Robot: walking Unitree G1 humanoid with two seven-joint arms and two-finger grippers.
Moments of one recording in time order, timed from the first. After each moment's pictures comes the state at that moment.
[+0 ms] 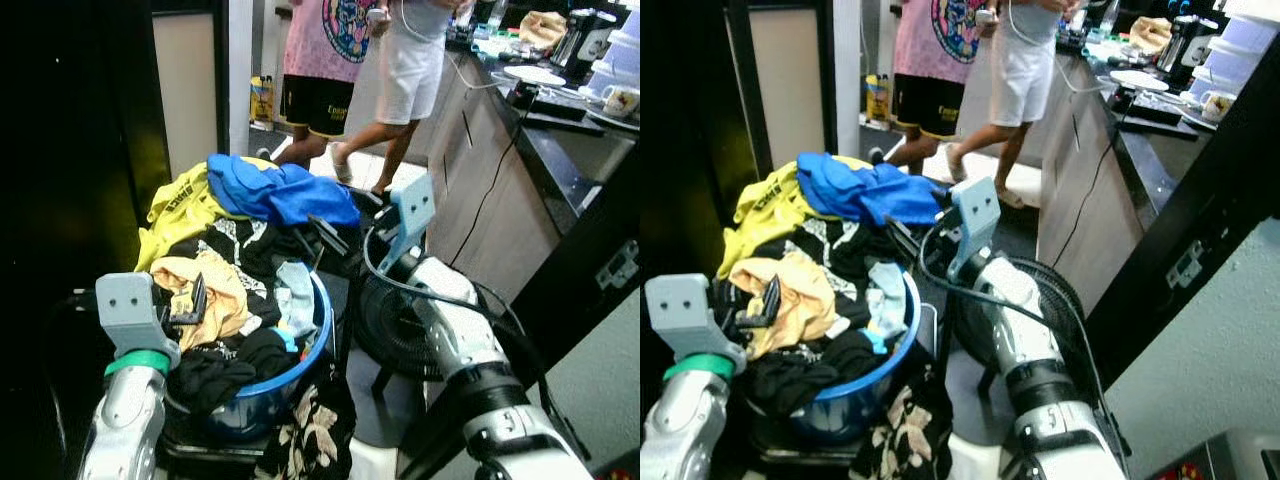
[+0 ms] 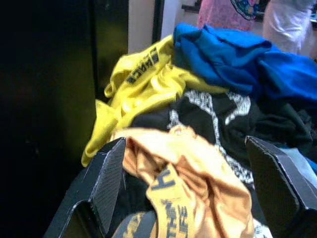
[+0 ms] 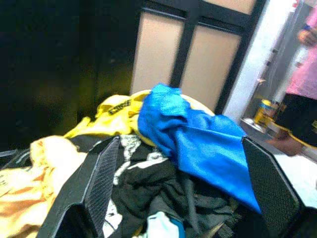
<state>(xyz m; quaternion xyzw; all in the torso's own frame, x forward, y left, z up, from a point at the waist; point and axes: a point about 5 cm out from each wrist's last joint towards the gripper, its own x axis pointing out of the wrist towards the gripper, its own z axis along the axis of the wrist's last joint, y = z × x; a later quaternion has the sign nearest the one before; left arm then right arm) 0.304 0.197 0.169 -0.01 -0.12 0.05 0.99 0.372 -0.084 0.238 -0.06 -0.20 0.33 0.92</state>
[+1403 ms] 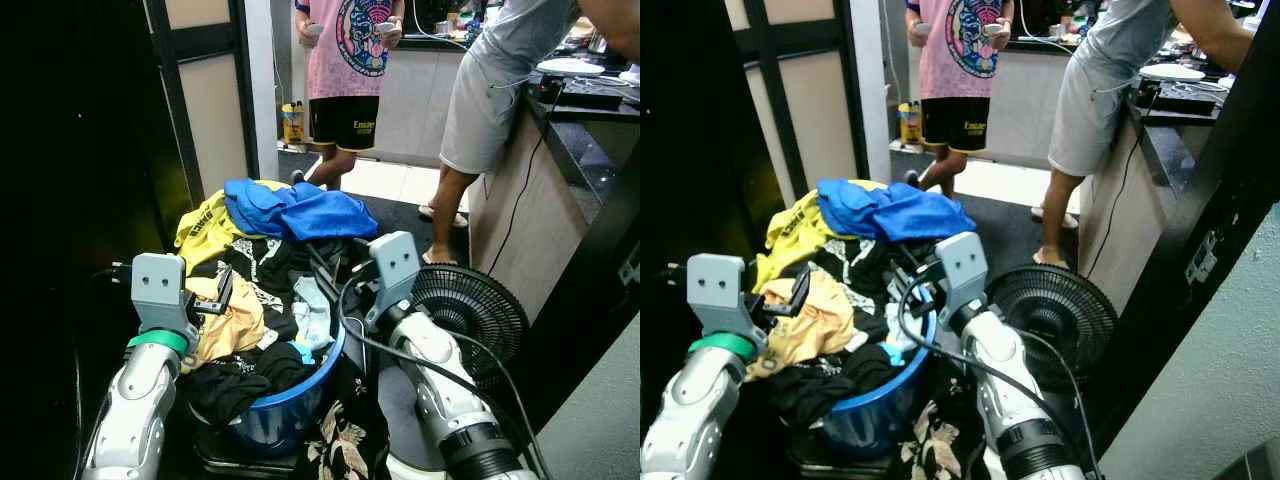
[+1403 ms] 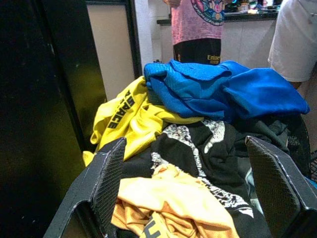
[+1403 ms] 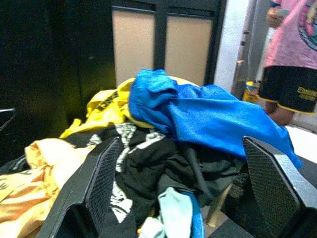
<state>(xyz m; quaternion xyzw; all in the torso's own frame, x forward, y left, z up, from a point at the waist) 0.318 0.191 0.181 0.01 -0.12 -0.01 0.99 0.355 -0.087 0.191 -0.01 -0.15 0.23 0.96</state>
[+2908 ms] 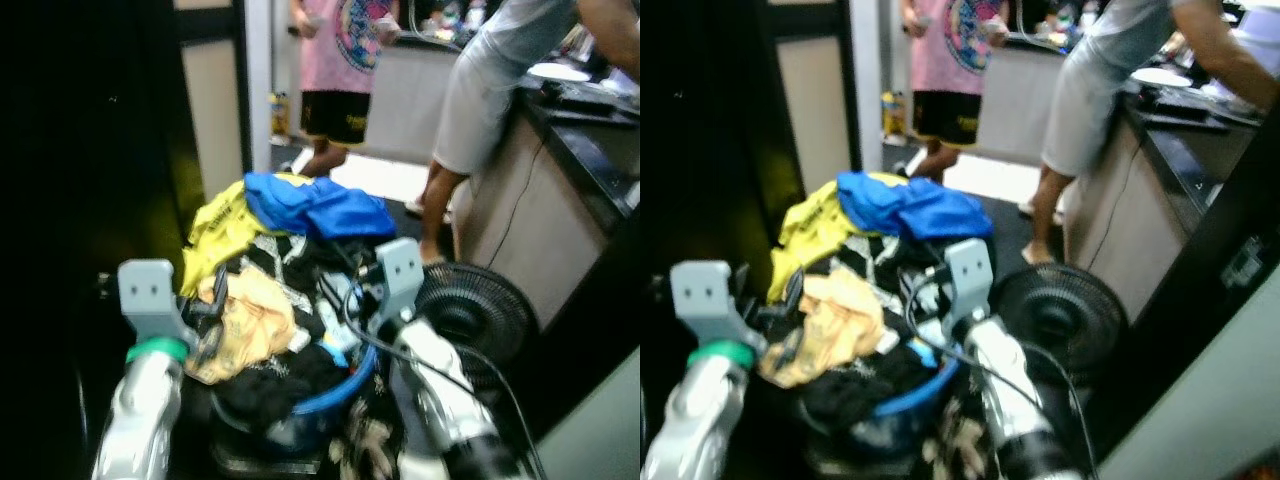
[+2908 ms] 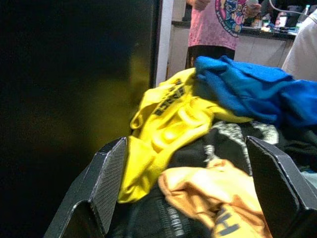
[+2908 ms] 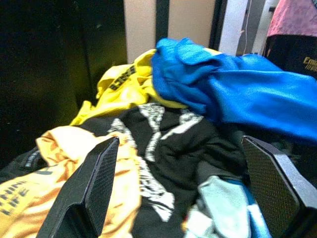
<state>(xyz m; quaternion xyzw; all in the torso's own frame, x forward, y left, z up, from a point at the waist) 0.309 0.184 0.176 -0.04 -0.14 0.01 0.99 0.352 -0.088 0.178 -0.01 -0.11 0.24 0.96</state>
